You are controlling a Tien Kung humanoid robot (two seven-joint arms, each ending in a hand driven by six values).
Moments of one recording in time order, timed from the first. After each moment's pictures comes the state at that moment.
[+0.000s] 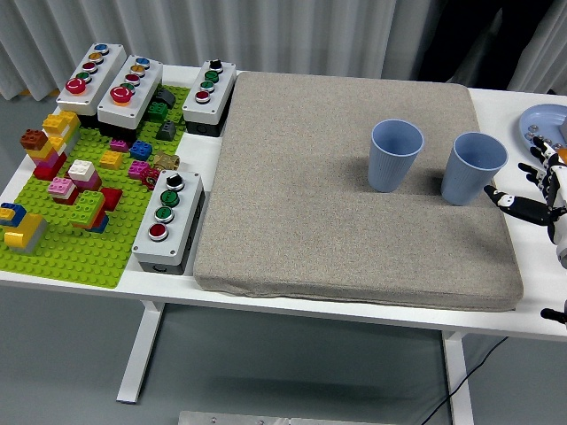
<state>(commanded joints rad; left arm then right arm) -0.12 0.09 -0.90 -0.18 0.60 -0.02 0.25 0.27 -0.40 1.10 1.35 -1.09 -0.46 0.00</state>
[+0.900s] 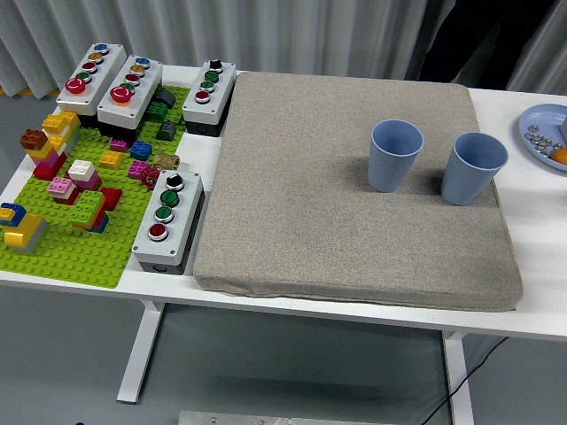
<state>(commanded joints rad) -0.13 0.10 -0.87 -0.18 0.60 -0.02 0.25 0.66 -0.35 1.21 1.12 -0.70 -0.50 0.12</state>
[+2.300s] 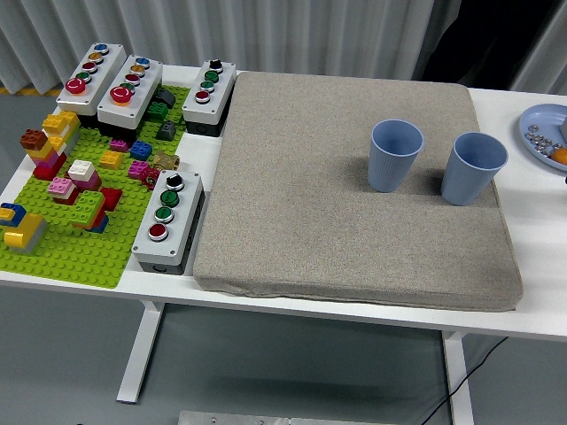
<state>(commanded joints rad) -0.12 0.10 -0.89 -0.18 0.61 -0.02 0.25 0.65 -0.27 1.34 1.07 -0.77 -0.48 0.05</state>
